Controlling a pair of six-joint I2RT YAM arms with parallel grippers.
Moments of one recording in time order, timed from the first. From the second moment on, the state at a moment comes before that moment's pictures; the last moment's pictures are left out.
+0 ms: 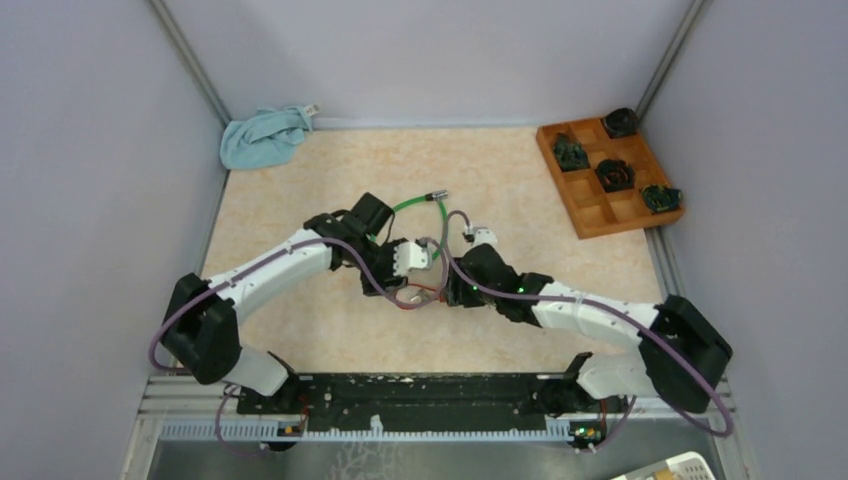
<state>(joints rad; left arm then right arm) -0.72 1.48 1.08 -0.78 0.36 0.84 0.85 1.20 0.62 -0.14 0.14 0.70</state>
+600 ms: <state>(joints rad) -0.40 1.38 1.02 -0.72 0.48 0.80 0.92 1.53 0.81 -0.17 0.29 0.61</state>
